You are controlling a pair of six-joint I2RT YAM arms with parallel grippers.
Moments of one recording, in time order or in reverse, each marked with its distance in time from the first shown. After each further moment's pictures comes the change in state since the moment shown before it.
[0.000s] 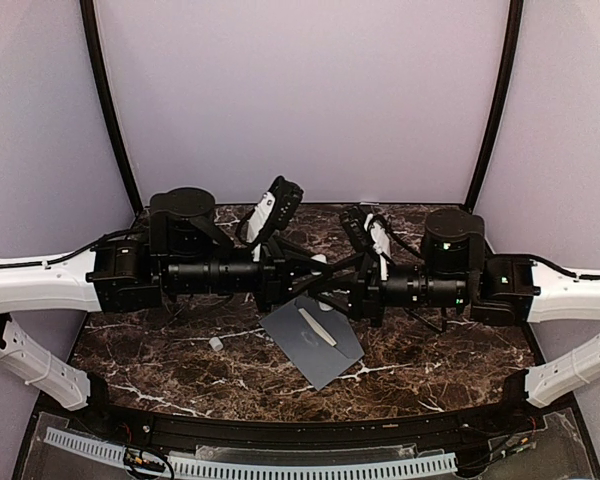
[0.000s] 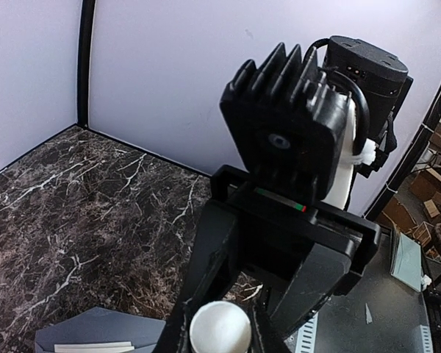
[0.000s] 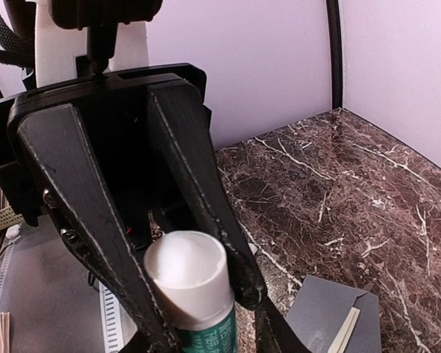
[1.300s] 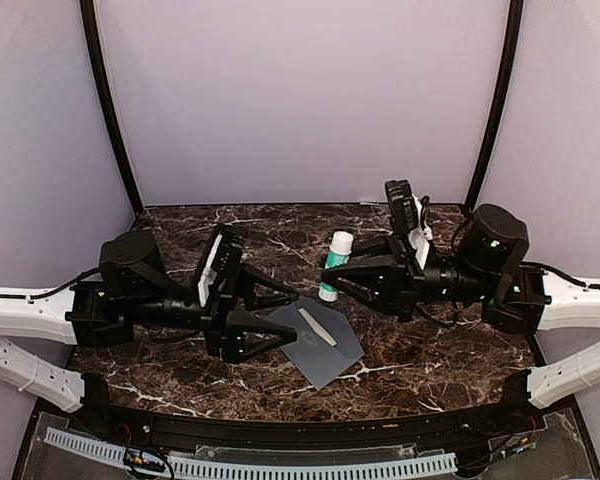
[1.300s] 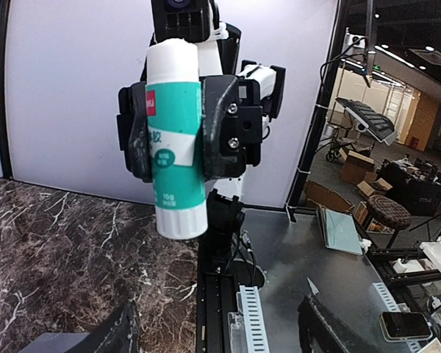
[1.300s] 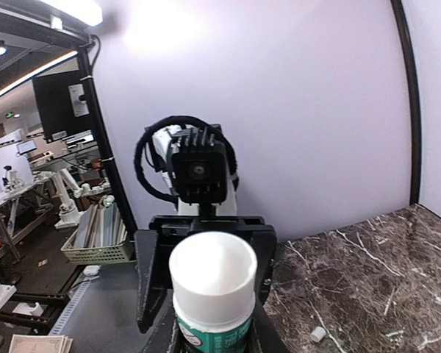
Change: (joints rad) left arm -0.009 -0.229 -0.352 0.312 0.275 0.052; right arm -0.009 -0.089 -0.085 0.338 -0.249 0.089
